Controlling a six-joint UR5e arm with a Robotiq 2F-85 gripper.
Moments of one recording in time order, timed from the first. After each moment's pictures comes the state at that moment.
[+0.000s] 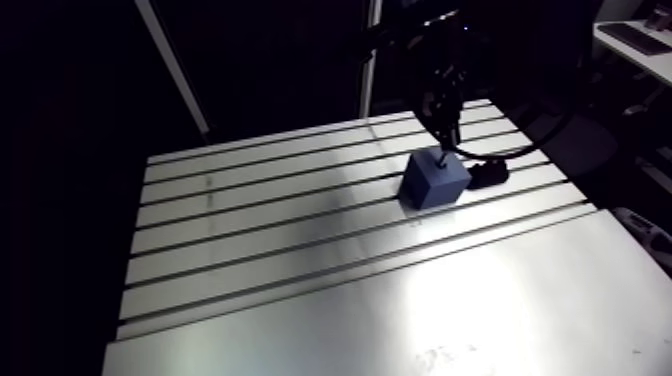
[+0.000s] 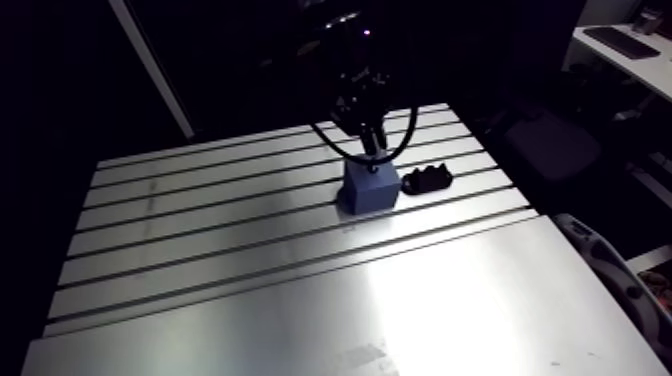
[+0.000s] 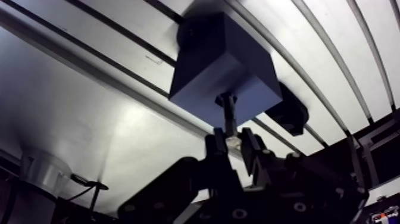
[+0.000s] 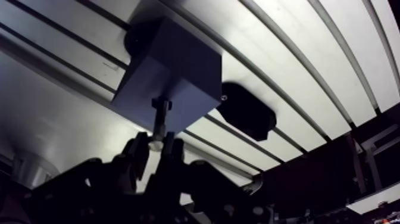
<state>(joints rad) -0.29 -1.12 1.59 -1.68 -1.94 -2.51</state>
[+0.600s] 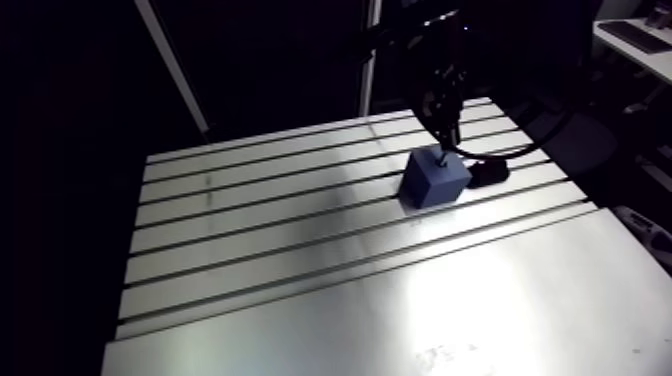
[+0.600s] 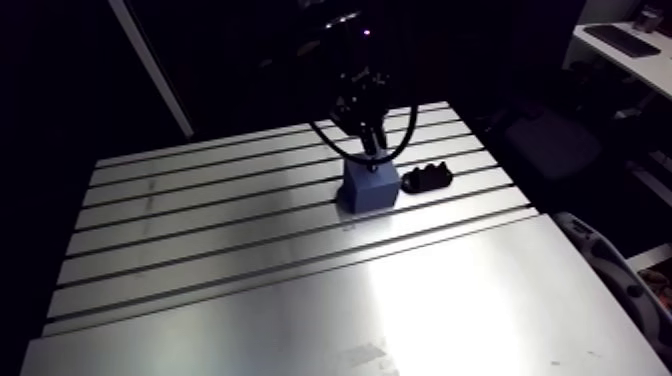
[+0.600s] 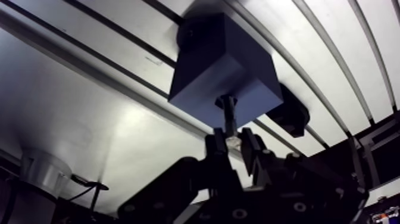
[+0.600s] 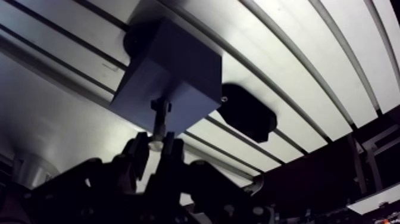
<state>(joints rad) -0.29 -1.11 1.59 -1.68 -1.94 -2.51</state>
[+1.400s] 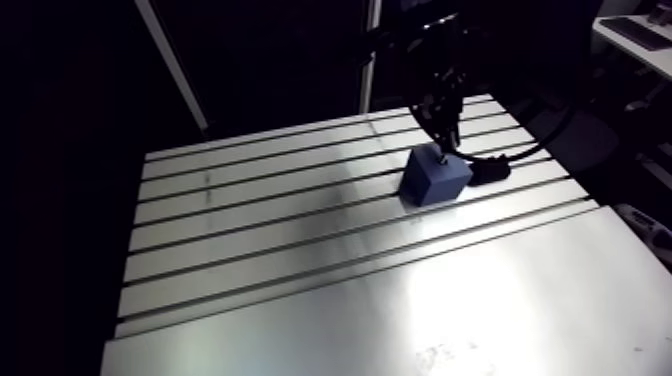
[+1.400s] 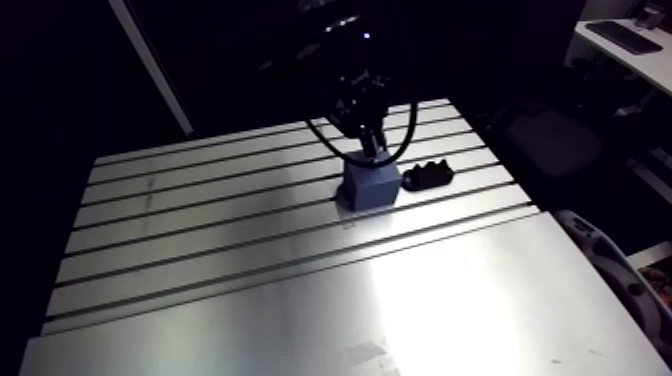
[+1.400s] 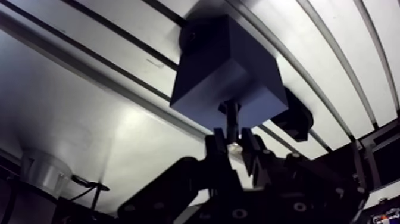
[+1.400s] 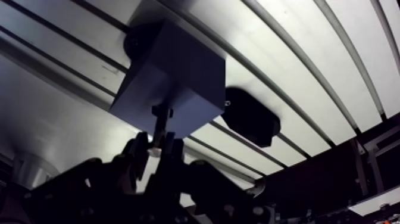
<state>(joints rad) -0.29 -1.10 1.60 -1.69 -1.94 -2.51</state>
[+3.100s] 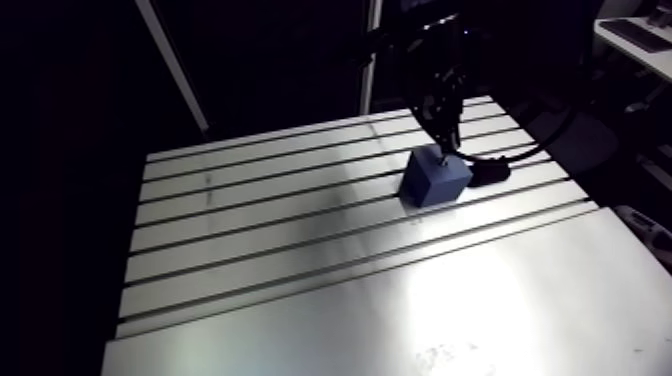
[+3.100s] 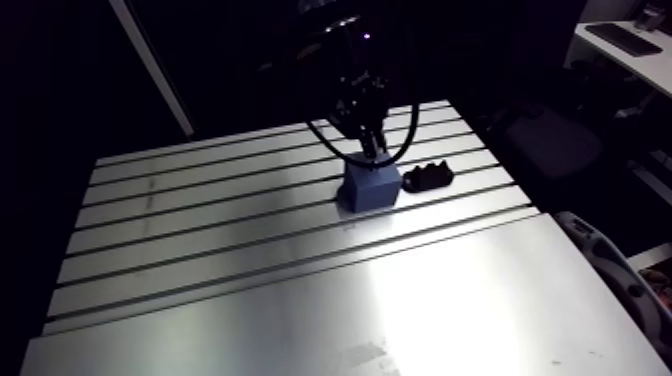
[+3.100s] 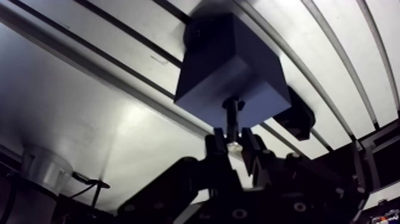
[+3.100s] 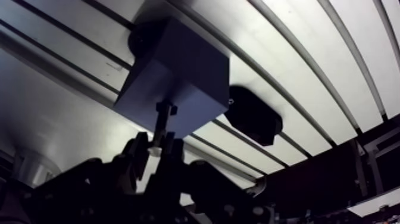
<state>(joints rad) -0.29 -1.11 1.60 -1.67 -1.94 -2.51</state>
